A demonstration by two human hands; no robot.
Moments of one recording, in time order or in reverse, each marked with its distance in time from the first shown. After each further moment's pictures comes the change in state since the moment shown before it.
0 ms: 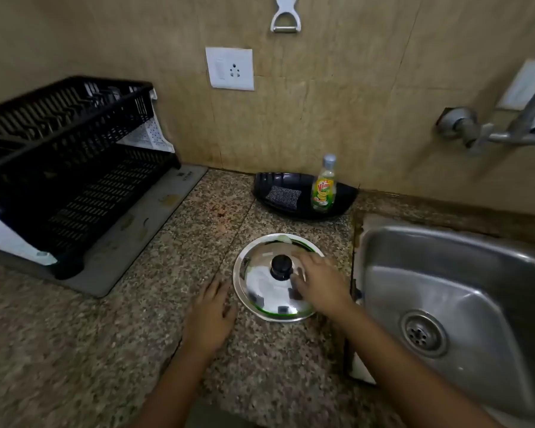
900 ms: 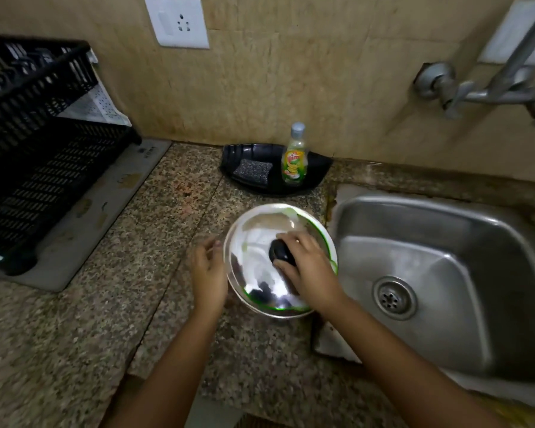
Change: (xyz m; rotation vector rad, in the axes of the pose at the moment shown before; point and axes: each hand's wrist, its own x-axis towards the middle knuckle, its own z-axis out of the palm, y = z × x) left_hand 0.026 0.093 -0.006 -1.013 0.337 -0.284; right_hand -0.025 0.025 -0.013 0.188 0.148 -0.102
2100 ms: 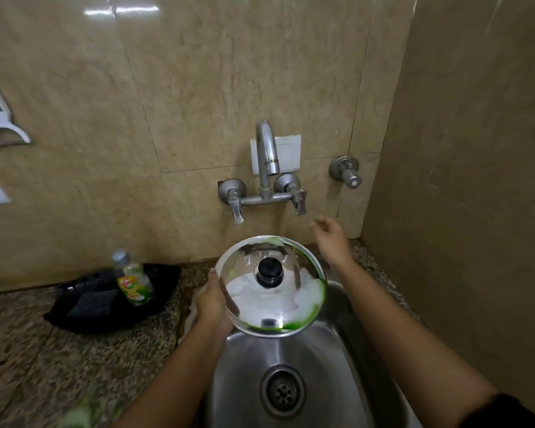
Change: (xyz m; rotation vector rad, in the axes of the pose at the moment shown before) left_hand -0.087 0.162 0.301 -0.403 -0.351 -0.393; right_hand 0.007 0.237 -0.303 0.561 0.664 0.600
